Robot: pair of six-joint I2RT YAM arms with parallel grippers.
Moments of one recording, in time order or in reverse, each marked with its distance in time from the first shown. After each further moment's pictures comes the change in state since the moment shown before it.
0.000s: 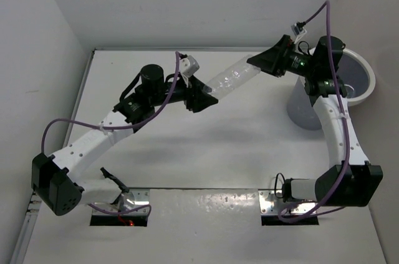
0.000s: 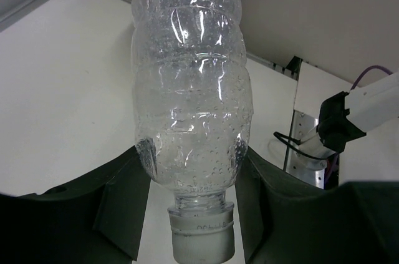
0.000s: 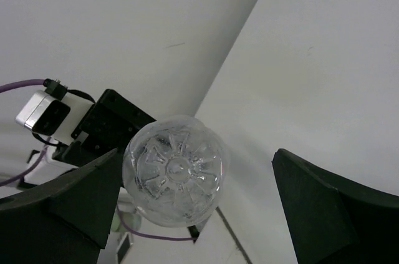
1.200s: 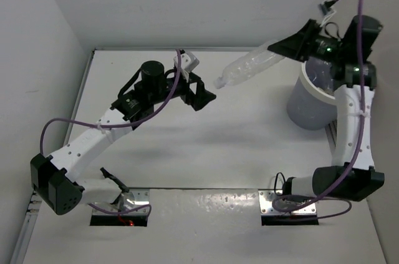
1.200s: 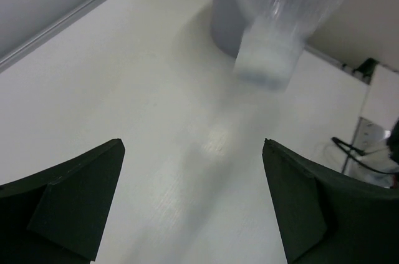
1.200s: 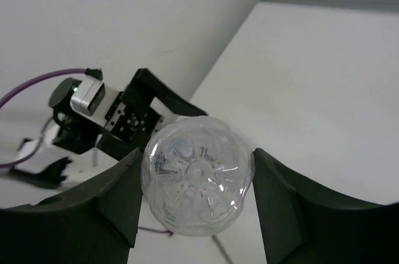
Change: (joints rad) left arm 0.004 -0.002 0.072 -0.114 -0.185 0.082; right arm -0.133 0.066 0.308 -0.274 -0.168 -0.130
